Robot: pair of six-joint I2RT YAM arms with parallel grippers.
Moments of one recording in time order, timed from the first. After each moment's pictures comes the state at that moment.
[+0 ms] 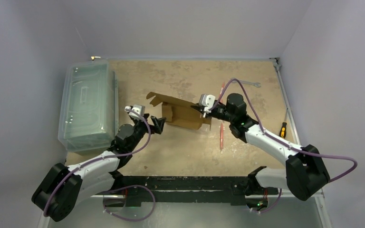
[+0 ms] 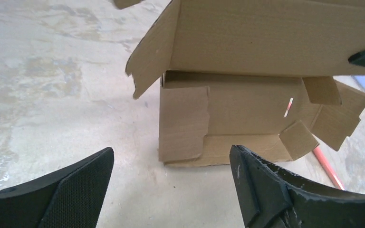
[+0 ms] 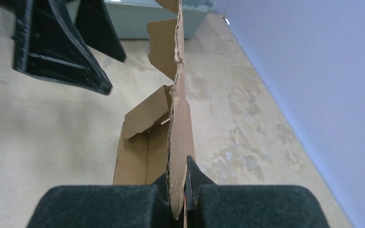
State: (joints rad) left arm -0.55 1.04 0.19 0.76 -0.08 -0.30; right arm 0.53 1.25 0.69 0.40 -0.61 -0.47
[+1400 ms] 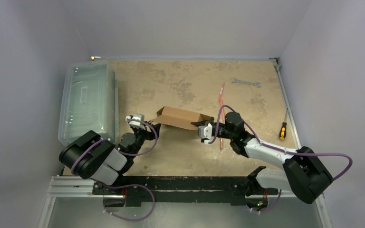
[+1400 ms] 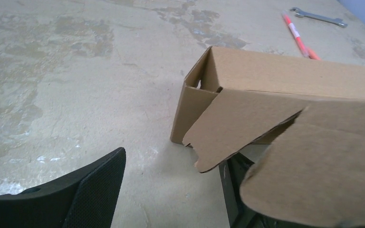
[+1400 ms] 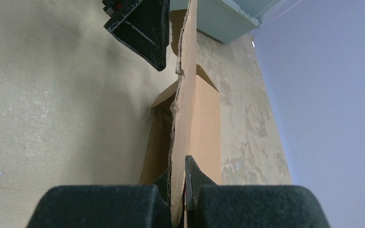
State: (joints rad) left arm -0.55 1.48 0.01 1.38 -0.19 -0.28; right arm 0.62 1.21 0.41 0.58 -0.64 -0.87
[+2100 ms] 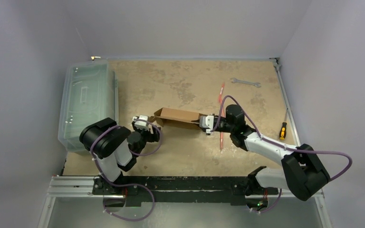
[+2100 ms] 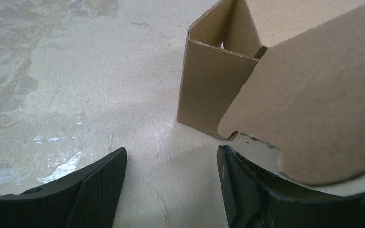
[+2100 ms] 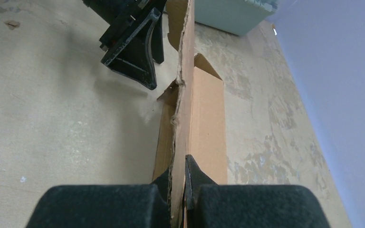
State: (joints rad) left arm -0.55 1.78 0.05 1.50 -0.22 -0.22; right arm 0.54 1.25 0.50 0.48 -0.76 -0.74
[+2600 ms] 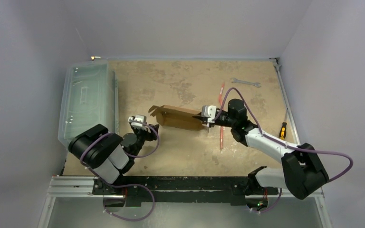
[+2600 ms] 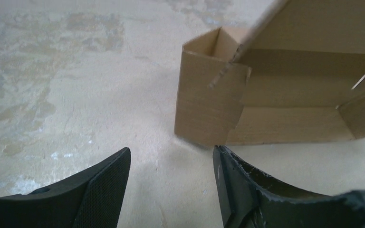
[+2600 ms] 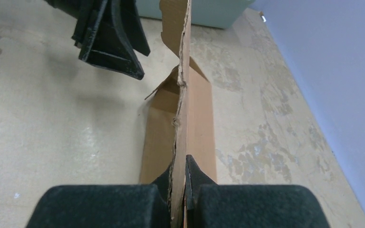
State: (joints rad) left arm -0.55 1.65 0.01 1.50 -0.23 -0.20; right arm 0.50 1.27 0.57 0.45 -0.76 -0.62
